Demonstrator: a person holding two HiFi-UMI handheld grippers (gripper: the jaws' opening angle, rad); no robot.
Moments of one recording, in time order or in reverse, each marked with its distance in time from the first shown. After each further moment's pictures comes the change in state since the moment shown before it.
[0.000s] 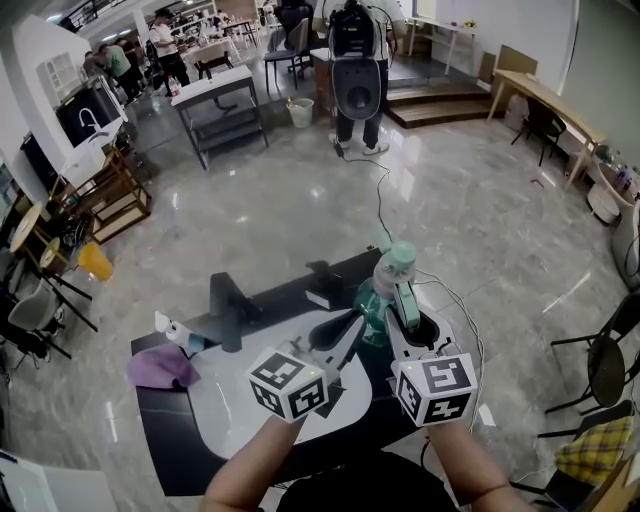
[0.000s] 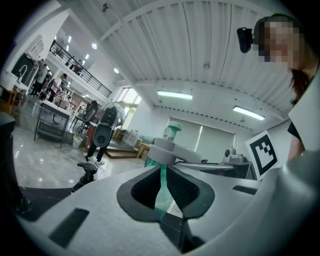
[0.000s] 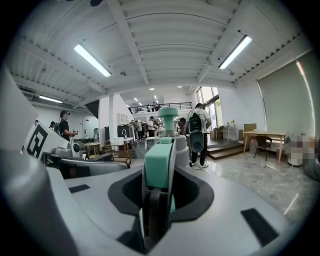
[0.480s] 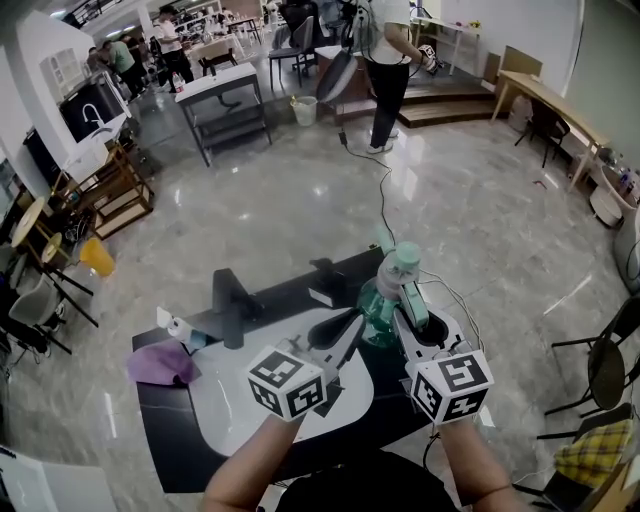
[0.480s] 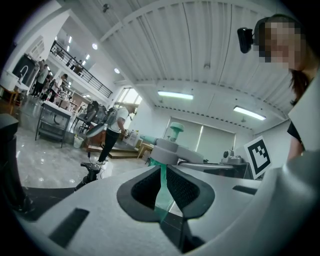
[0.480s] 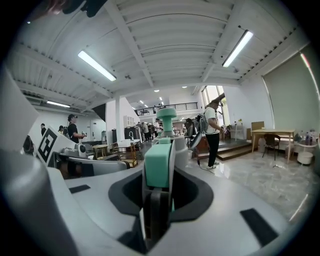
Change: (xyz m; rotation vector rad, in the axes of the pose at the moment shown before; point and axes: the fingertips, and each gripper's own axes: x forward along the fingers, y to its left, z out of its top) left arm -0.006 0.004 0.001 -0.002 0.001 0.009; right arm -0.004 -0.001 0.000 0.007 -0.015 0.094
